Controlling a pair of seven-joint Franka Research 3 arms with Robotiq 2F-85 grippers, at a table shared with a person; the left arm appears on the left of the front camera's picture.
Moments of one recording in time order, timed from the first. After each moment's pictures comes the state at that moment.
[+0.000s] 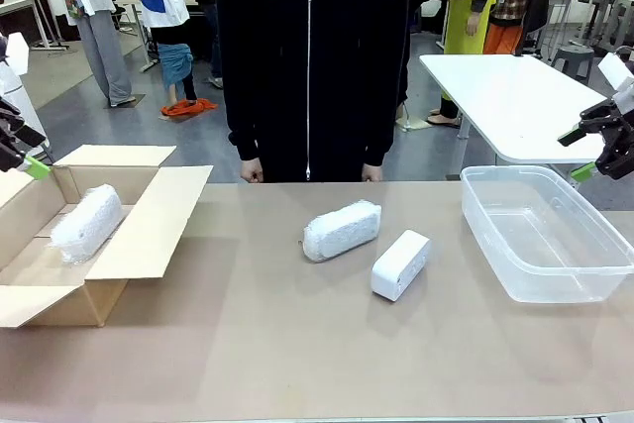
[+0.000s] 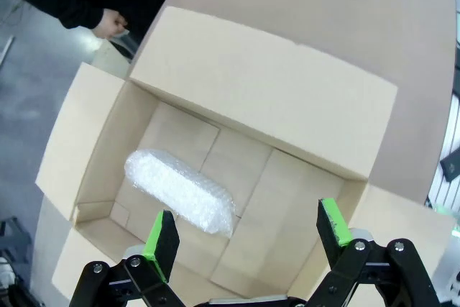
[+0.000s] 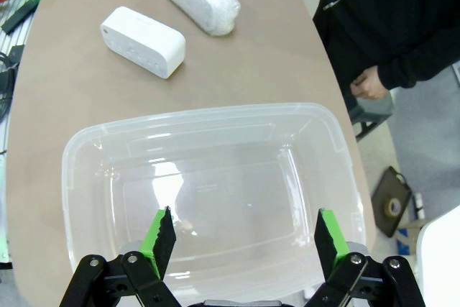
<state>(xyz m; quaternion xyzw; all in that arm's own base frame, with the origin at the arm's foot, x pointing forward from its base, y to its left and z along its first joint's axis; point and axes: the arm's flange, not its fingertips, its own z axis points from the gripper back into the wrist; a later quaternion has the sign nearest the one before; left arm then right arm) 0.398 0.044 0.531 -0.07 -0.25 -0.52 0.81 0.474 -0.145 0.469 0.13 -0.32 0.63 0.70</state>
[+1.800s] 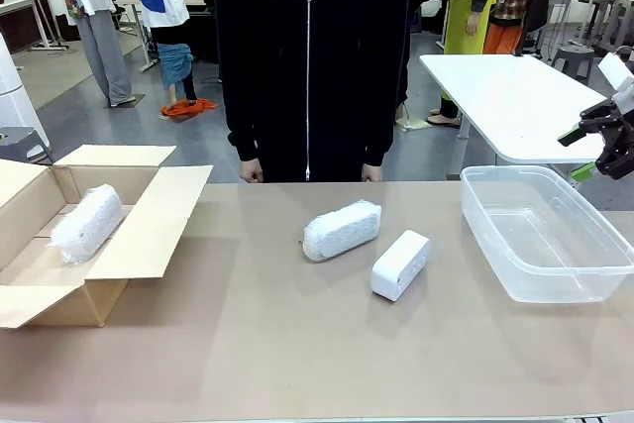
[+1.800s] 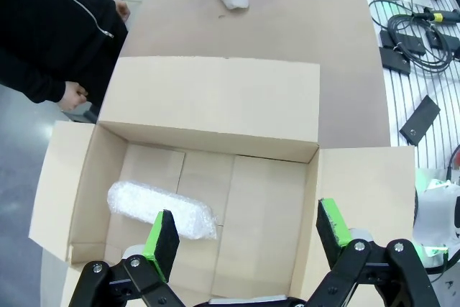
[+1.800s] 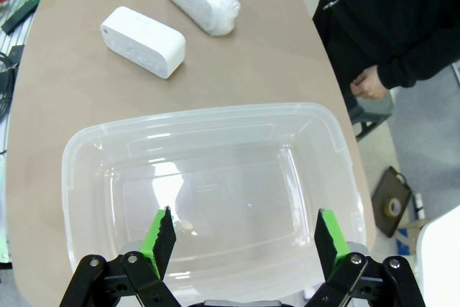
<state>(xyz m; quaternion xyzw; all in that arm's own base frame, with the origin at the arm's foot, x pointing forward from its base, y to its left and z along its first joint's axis) 0.378 0.122 0.539 -0.18 -0.30 -0.61 0.71 0.474 -0.145 0.469 0.13 -0.32 0.63 0.70</state>
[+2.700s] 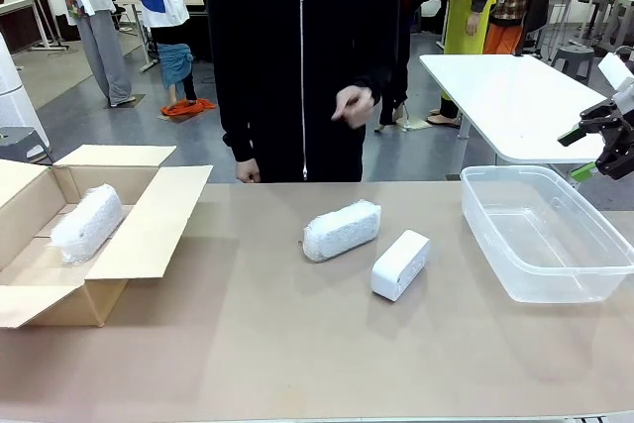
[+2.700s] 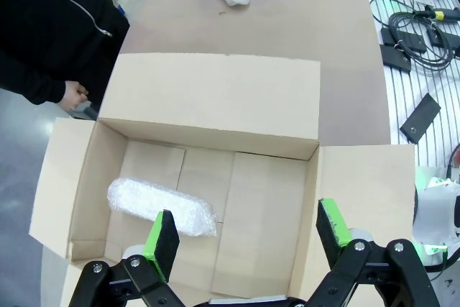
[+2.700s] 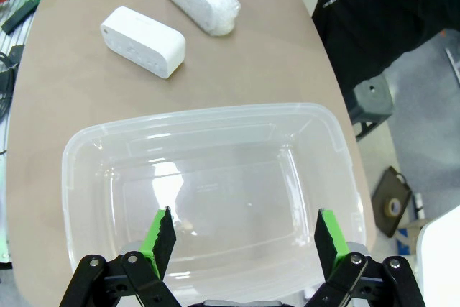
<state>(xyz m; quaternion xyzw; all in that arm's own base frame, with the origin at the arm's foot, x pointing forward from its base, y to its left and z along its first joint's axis) 0.377 0.122 0.540 -0.18 -0.29 -0.61 0.71 0.474 -0.145 0.469 0.13 -0.32 0.63 0.70</state>
